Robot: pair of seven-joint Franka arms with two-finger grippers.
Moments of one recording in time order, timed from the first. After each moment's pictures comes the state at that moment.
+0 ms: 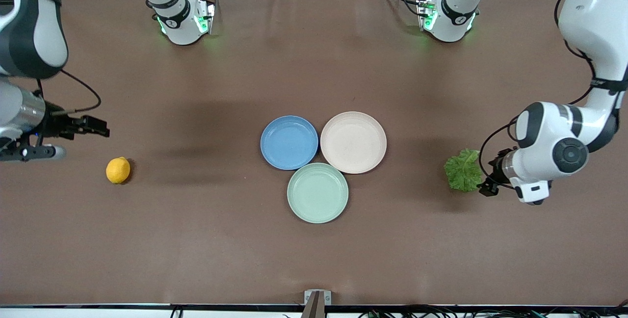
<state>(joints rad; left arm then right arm) 0.35 0.55 -0.44 -1.71 0.29 2.10 -1.16 0.09 0.11 -0.15 -1.71 0.04 1.71 -0.11</state>
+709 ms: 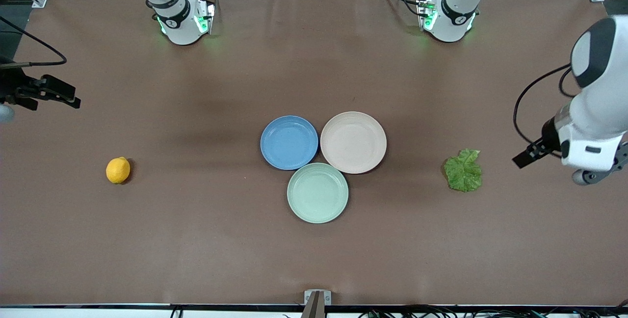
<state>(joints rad) 0.35 0.25 -0.52 -1.51 0.28 1.70 -0.66 0.11 0.06 -0.16 -1.49 0.03 1.51 -0.07</state>
